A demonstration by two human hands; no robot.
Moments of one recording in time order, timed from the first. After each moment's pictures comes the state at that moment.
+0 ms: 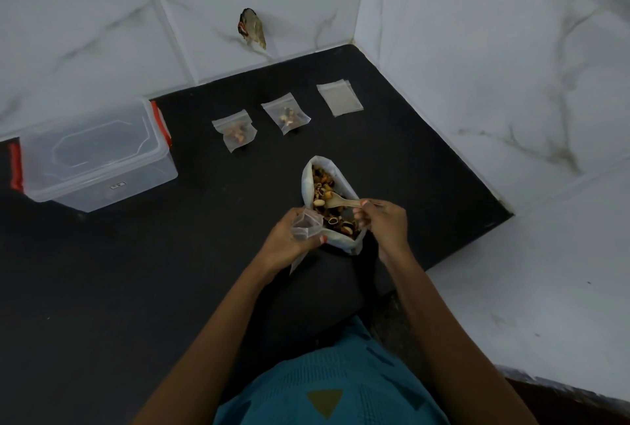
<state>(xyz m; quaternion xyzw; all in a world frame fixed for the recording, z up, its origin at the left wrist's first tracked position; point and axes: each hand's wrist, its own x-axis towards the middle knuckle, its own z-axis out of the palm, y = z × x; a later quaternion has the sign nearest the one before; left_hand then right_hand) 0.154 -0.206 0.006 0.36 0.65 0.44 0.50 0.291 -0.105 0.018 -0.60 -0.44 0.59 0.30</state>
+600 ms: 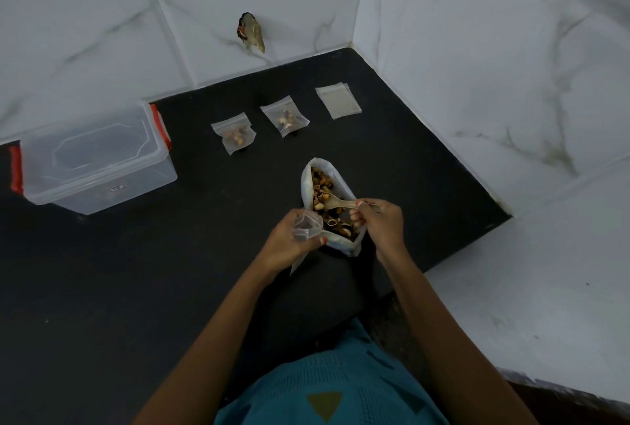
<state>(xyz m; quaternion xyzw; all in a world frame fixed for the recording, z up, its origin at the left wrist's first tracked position) 0.153 -0.203 0.001 0.36 0.66 0.43 0.50 0.289 -0.104 0.019 -0.60 -0.49 0.57 0.29</state>
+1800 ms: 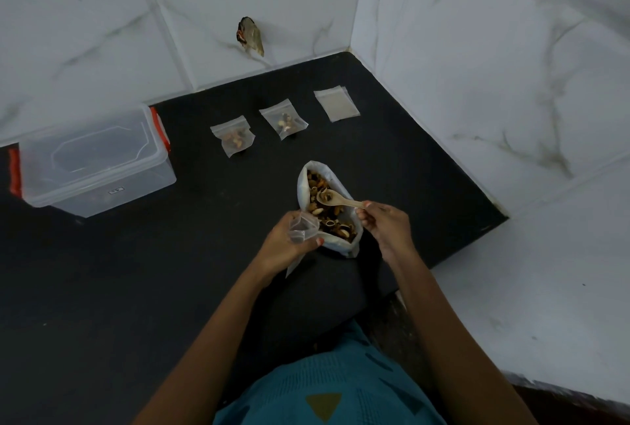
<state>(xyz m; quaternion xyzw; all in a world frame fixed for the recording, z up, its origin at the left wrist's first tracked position) 0.154 -0.207 0.009 0.35 0.67 0.41 0.50 0.299 -0.101 0.030 -0.59 -0.35 0.67 0.30</state>
